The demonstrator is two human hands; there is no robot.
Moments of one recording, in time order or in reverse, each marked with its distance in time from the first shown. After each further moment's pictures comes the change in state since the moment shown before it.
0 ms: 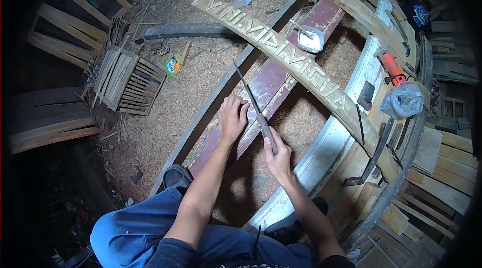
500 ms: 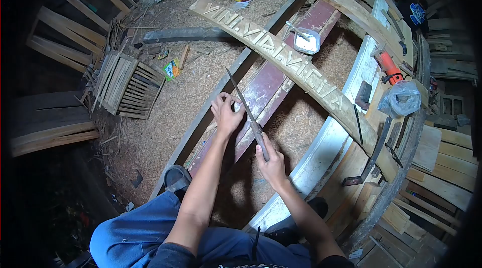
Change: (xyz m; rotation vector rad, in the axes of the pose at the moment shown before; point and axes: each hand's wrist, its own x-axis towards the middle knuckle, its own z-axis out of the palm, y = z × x) left_hand 0.013 -0.011 0.000 0.031 -0.109 -0.332; right_hand -0.018 0.009 0.013 -0.118 -0.016 -0.041
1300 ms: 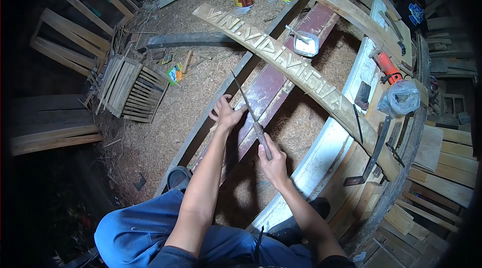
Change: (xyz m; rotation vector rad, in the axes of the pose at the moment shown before) left_hand 0.017 -0.007 0.002 0.008 -0.219 -0.381; right_hand -0.003 0.002 0.001 0.140 0.048 0.013
